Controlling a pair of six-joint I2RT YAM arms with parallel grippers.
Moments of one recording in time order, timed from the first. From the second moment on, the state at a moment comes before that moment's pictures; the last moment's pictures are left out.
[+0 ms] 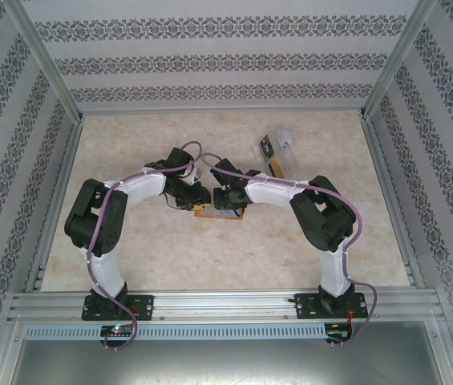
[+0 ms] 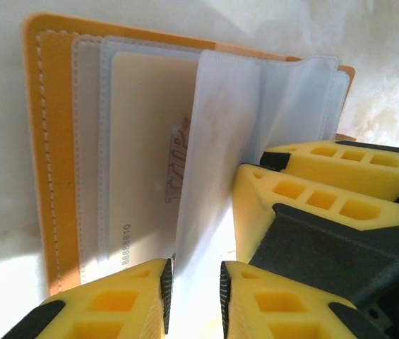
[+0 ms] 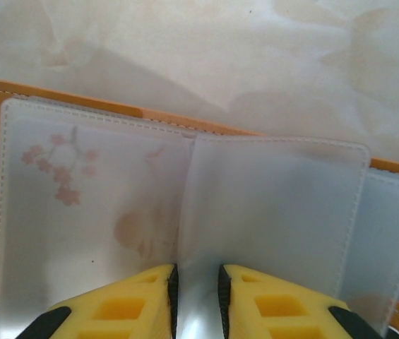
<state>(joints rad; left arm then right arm) -0.39 1.84 1.15 -0.52 0.55 -0.61 0.72 1.99 1.29 -0.45 -0.04 0.65</state>
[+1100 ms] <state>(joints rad) -0.40 1.89 1.12 -0.21 0.76 -0.79 0.56 1.53 0.95 -0.27 -0.11 0.73</state>
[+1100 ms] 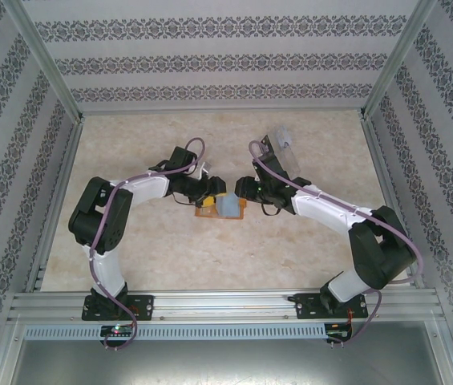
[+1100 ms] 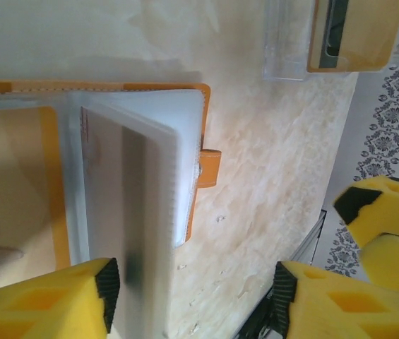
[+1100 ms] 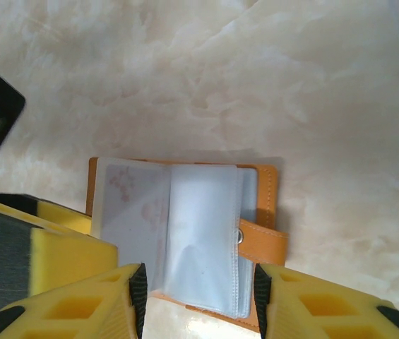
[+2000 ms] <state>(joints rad) -0.43 1.92 1.13 -0.14 0.79 -0.84 0.56 1.53 0.94 -0.26 -0.09 0.74</state>
